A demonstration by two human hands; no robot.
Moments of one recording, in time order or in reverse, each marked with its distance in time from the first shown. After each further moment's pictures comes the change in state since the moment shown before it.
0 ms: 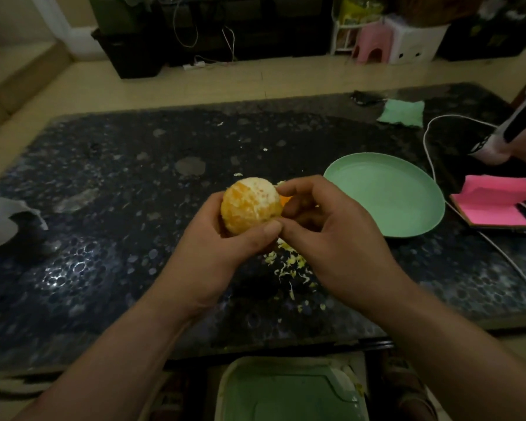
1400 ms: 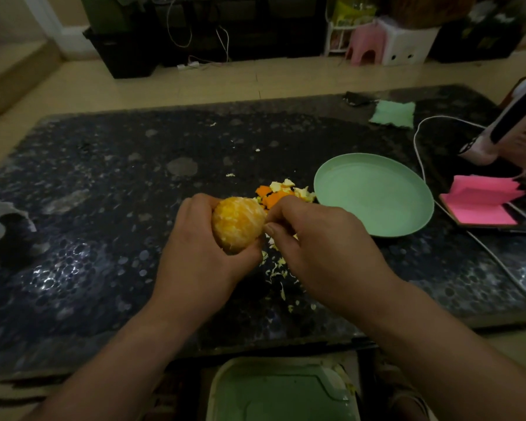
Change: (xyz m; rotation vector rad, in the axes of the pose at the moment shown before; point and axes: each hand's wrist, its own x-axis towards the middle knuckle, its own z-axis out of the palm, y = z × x) left_hand -0.005 -0.013 0.001 0.808 0.297 0.284; right_hand -0.002 0.004 0.001 -0.658 0.024 -0.268
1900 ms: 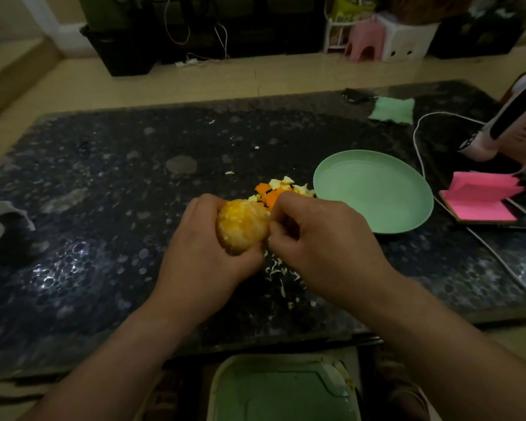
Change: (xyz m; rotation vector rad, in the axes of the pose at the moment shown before) left_hand 0.000 -0.002 -0.001 0.027 -0.090 0.009; right_hand 0.002 0.000 -0.003 0.010 -0.016 0.064
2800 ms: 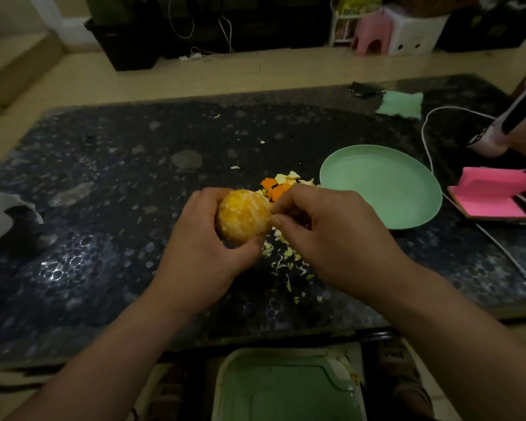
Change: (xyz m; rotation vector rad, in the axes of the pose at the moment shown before) left_hand 0.005 -0.013 -0.005 -0.094 -0.009 0.057; right_hand 0.004 0.005 -0.004 0.126 -0.065 0.005
